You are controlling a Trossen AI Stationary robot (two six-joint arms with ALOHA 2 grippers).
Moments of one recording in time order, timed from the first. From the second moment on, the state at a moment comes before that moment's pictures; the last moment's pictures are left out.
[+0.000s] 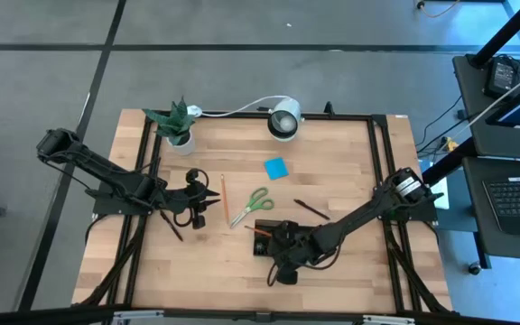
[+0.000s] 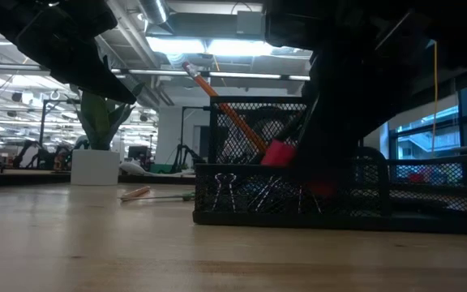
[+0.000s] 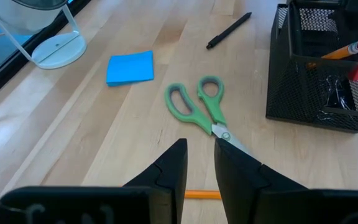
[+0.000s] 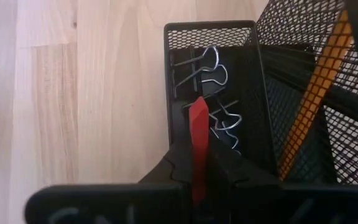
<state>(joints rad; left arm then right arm) -0.36 1.00 0.45 -0.09 -0.56 -0.29 0.52 1.98 1.27 -0.35 0.29 0.54</state>
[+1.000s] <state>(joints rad) -0.36 1.00 0.45 -0.09 -0.56 -0.29 0.51 1.98 1.27 -0.33 0.30 0.57</state>
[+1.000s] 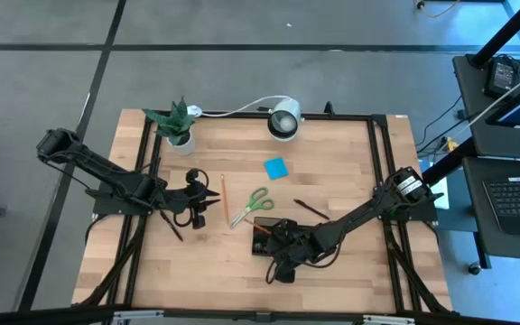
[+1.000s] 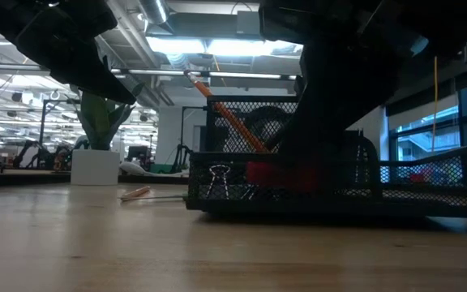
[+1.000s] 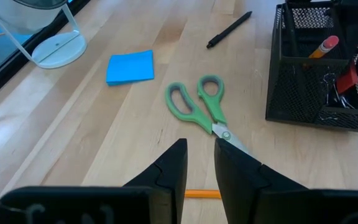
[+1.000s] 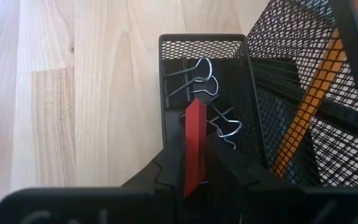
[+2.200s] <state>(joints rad) -0.36 1.00 0.45 -0.09 -0.56 -0.30 0.52 1.98 1.27 -0.36 0.40 0.50</state>
